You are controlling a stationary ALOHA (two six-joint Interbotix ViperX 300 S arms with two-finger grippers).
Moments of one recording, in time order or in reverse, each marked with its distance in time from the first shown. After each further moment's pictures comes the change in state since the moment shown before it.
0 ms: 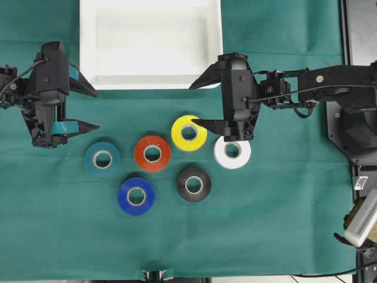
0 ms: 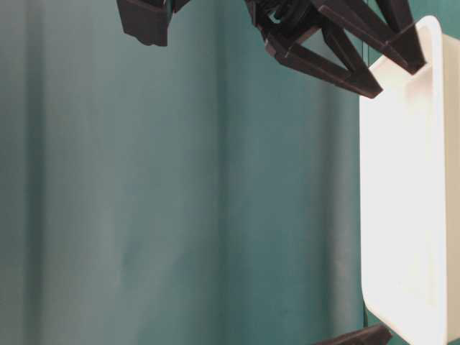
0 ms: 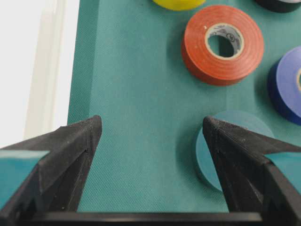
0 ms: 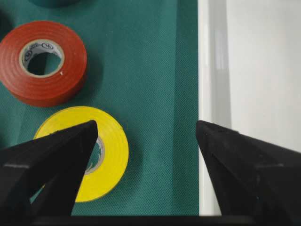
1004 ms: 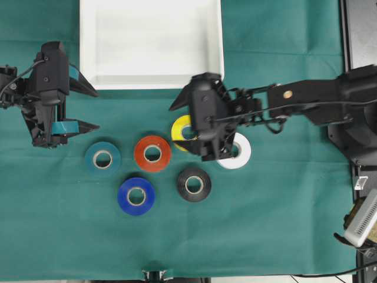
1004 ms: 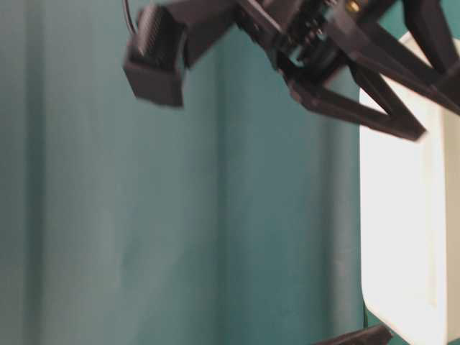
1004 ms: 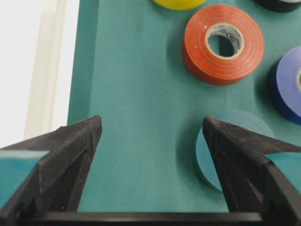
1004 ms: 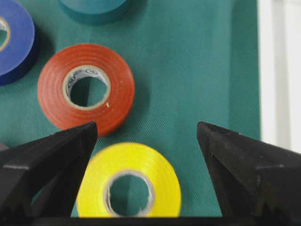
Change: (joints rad) left arm 0.000 0.000 0.000 0.000 0.000 0.000; right arm 0.094 0.170 -0.190 -0.002 0.127 0.074
